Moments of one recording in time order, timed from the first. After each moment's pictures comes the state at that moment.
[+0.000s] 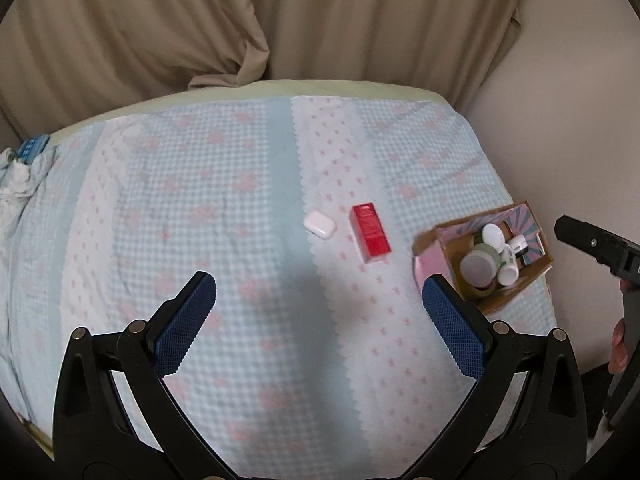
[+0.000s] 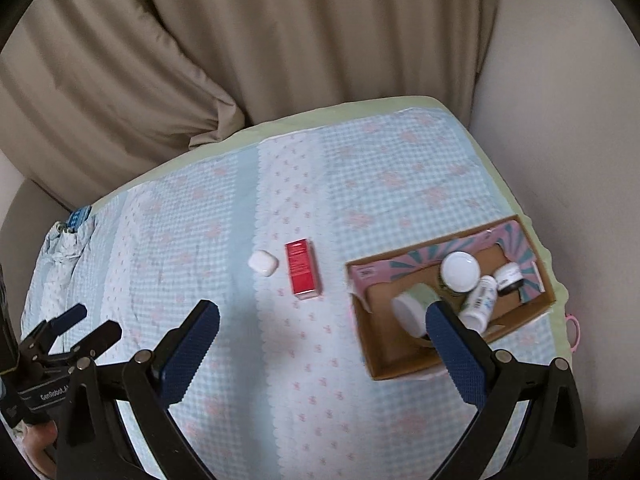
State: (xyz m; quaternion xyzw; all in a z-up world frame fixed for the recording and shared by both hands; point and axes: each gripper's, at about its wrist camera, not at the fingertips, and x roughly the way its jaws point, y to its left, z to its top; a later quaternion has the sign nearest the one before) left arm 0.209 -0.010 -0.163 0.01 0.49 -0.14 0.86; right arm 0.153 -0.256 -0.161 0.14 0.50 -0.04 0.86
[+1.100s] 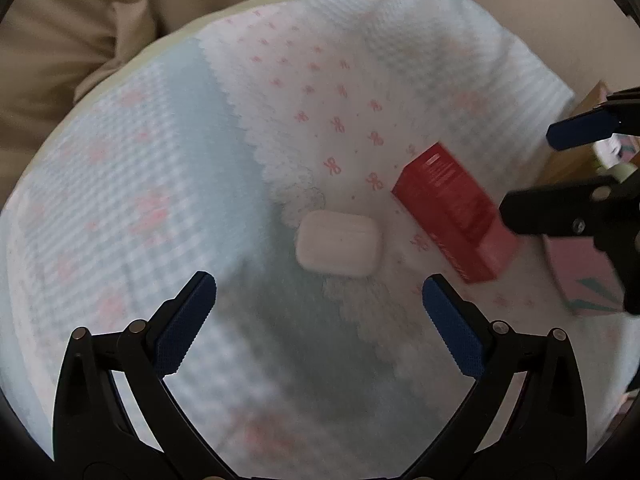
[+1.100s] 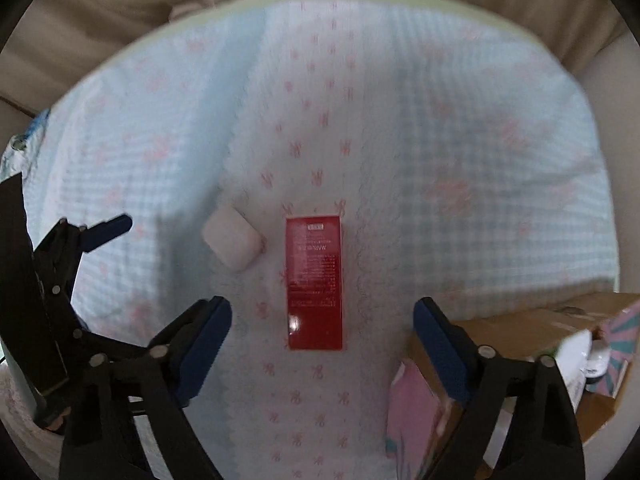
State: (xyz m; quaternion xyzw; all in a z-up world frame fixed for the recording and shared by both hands) left arm 0.374 -0.091 -0.414 0.19 0.52 -0.25 0.79; right arm 0.345 -0.201 -0.383 0.06 0.66 0.03 0.75
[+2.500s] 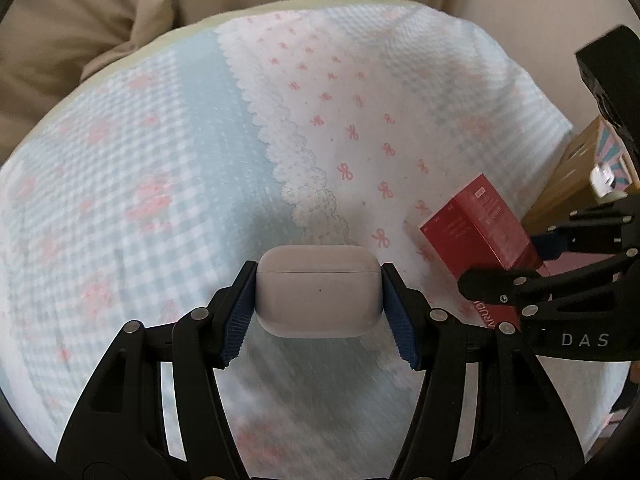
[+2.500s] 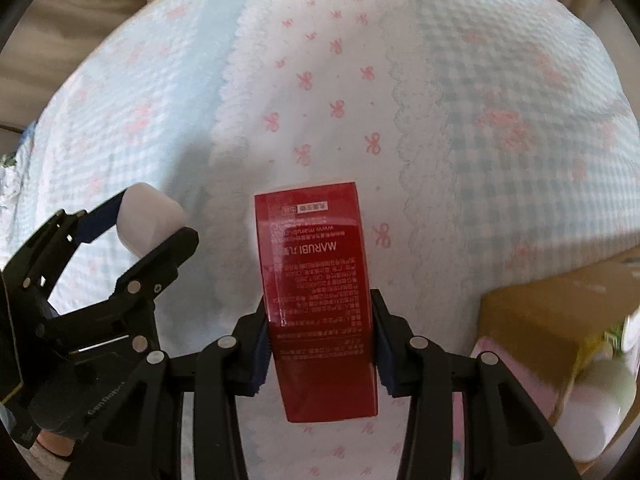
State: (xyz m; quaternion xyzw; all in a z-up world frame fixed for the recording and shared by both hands) left arm 0.375 -0.064 -0.400 0.12 0.52 -0.24 0.81; right arm 0.299 -0.187 -0.430 0.12 0.68 0.02 0.72
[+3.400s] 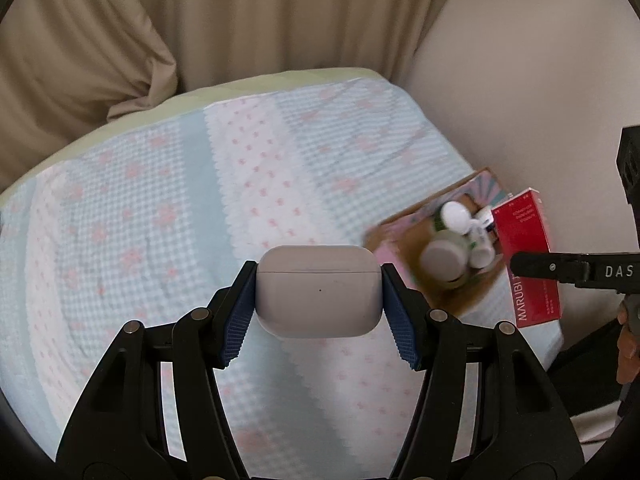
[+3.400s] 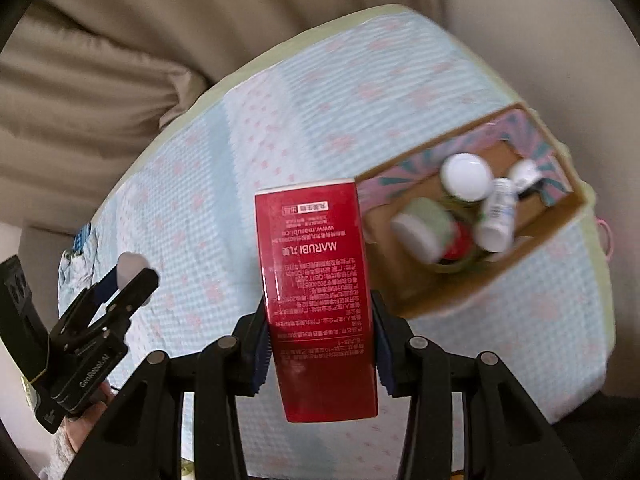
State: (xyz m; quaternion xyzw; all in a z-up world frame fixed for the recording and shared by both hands) left arm 0.230 -0.110 -0.188 0.06 0.49 -0.25 0.83; right arm 0.136 -0.314 -0.219 0.27 0.58 -0.05 0.76
